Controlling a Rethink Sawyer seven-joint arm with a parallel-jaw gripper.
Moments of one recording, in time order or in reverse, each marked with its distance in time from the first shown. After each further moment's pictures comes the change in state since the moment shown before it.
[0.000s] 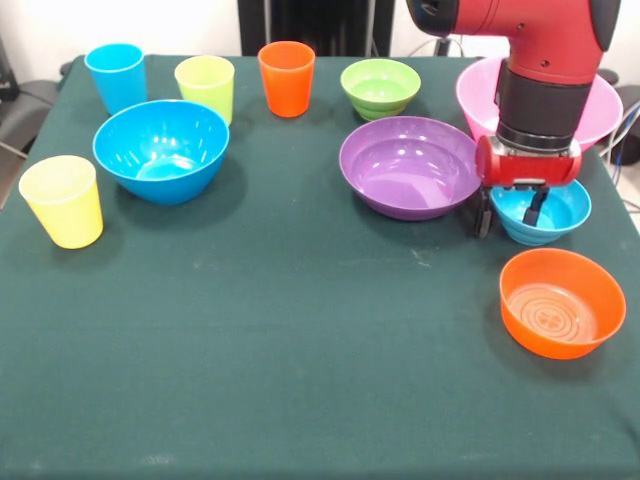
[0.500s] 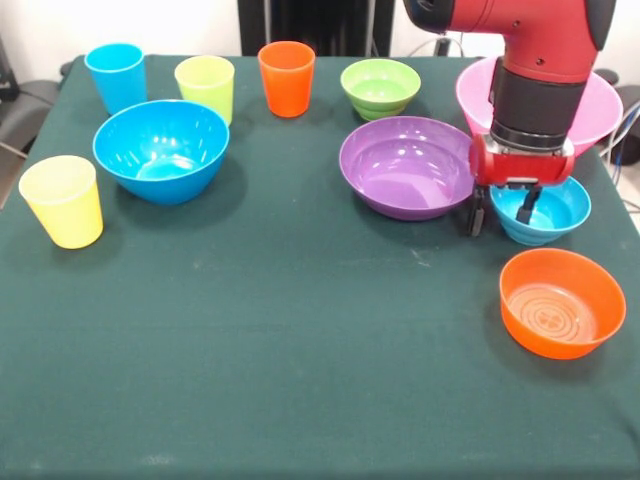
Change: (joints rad) arm 0.005 0.001 -0.021 0.001 0.000 0.000 0.000
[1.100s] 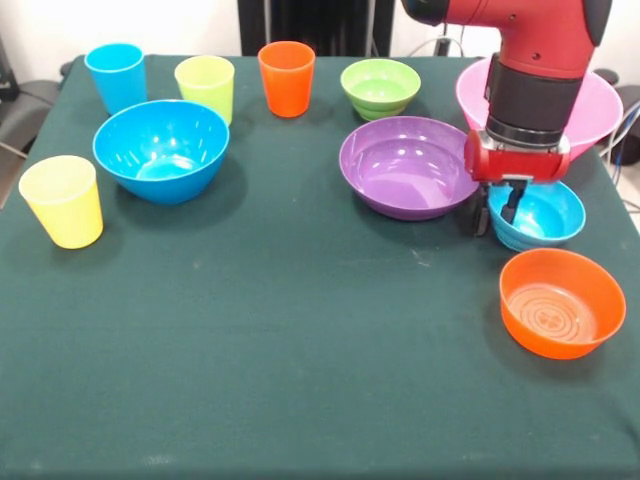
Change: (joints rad) arm 0.004 -0.012 -0.016 0.000 0.000 0.000 0.000
